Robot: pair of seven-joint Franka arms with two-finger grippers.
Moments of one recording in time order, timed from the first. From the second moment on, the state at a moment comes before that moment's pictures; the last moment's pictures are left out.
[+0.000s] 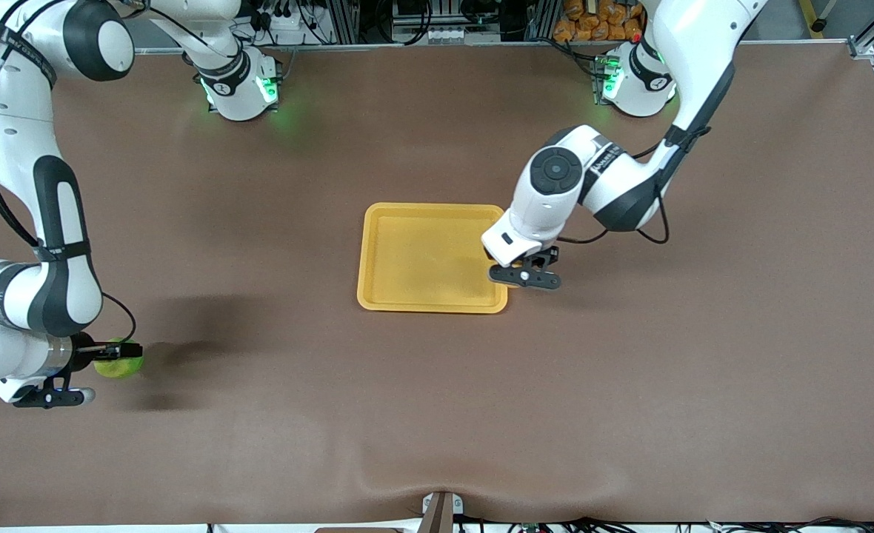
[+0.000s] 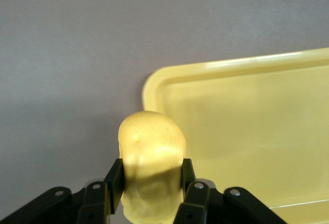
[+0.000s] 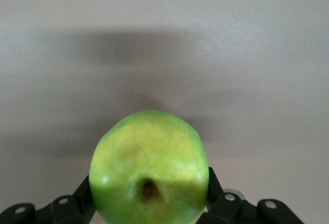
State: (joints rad) left arm -0.18 0.48 -0.51 -1.82 0.29 2.29 -0.68; right arm -0.17 0.81 -0.01 -1.26 0.00 1.92 -0.20
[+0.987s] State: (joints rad) left arm -0.29 0.66 -0.51 -1.74 0.41 2.29 -0.98; right arm -0.11 0.62 -0.01 -1.26 0.00 1.64 -0.21
